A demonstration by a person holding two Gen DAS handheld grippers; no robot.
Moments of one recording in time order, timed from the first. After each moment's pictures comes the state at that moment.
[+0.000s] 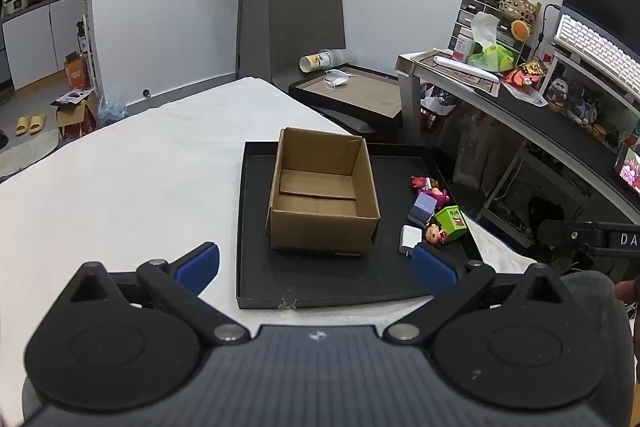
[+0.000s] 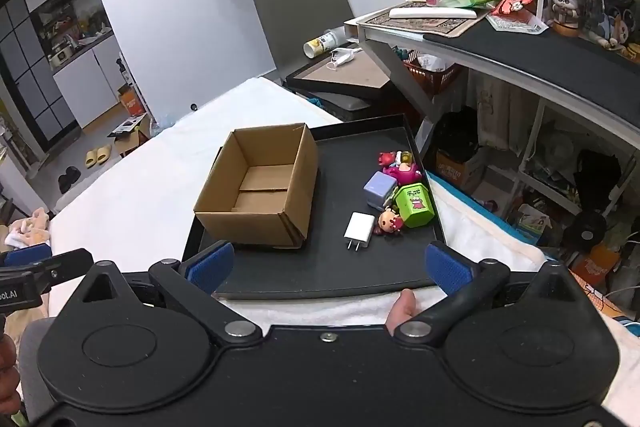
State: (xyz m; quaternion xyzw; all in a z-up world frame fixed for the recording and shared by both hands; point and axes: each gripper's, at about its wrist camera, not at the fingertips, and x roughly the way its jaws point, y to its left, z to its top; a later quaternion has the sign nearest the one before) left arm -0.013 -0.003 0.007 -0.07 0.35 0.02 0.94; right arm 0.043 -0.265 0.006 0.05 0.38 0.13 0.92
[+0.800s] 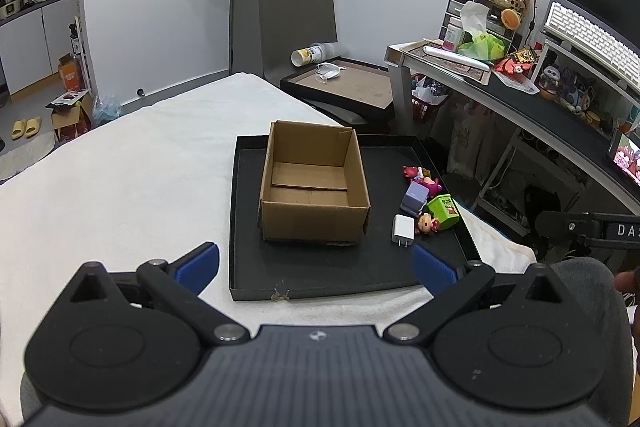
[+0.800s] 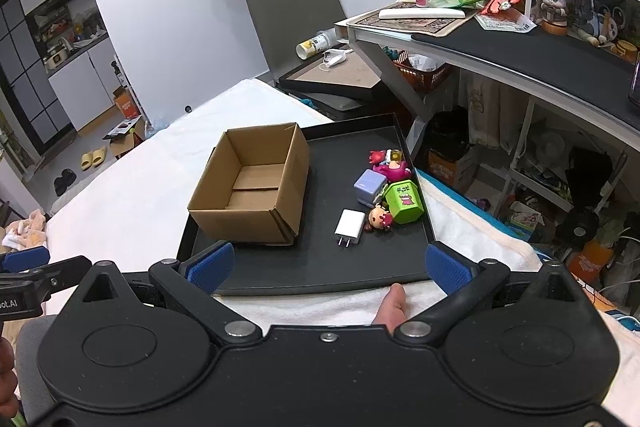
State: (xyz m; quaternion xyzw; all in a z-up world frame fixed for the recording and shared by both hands) left arm -0.018 -0.017 0.003 -0.06 0.36 0.01 0.93; right arm 0.039 -0.271 0.005 0.06 0.38 0.12 0.92
